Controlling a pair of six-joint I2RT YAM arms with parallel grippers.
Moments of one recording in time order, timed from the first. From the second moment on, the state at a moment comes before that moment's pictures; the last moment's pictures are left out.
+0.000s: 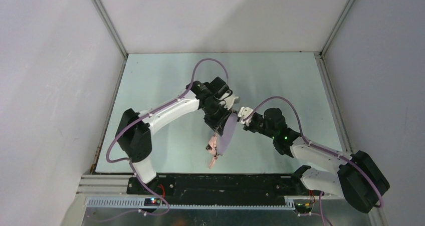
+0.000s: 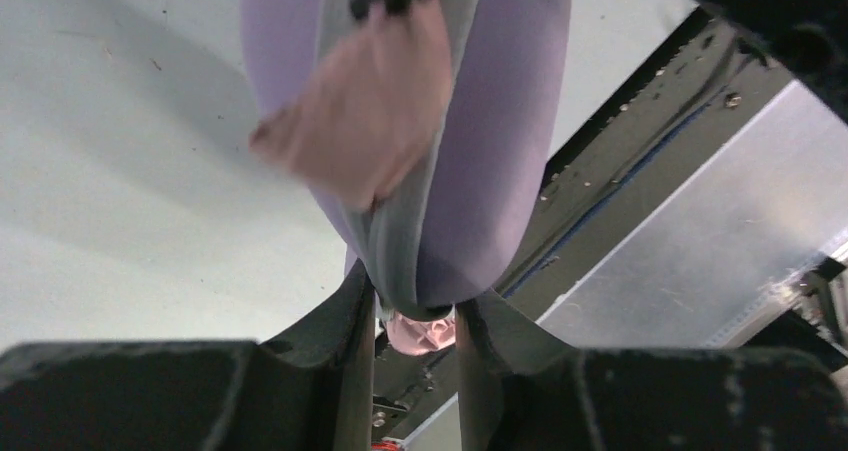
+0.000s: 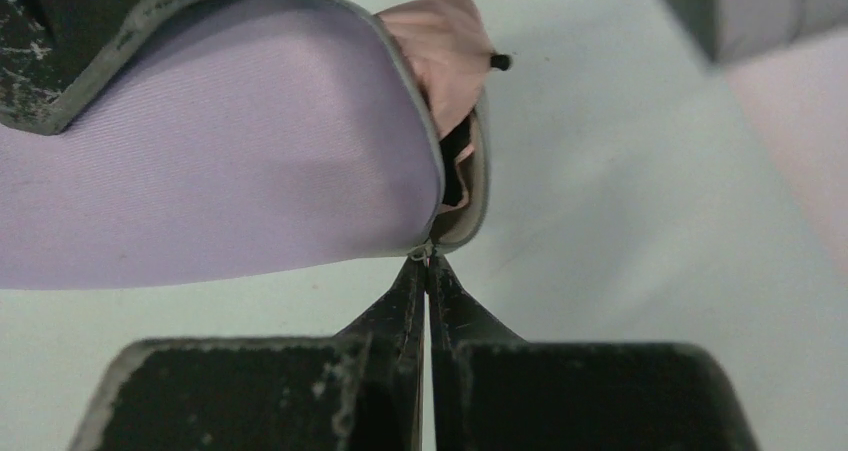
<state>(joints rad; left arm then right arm) -0.80 1.72 1.48 -1.05 0.36 -0.12 0.65 1.12 0.43 0.37 -0.26 -0.47</state>
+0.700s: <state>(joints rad) -0.81 1.76 1.20 -0.58 0.45 -0.23 0.71 1.02 0.28 0.43 0.00 -0.46</state>
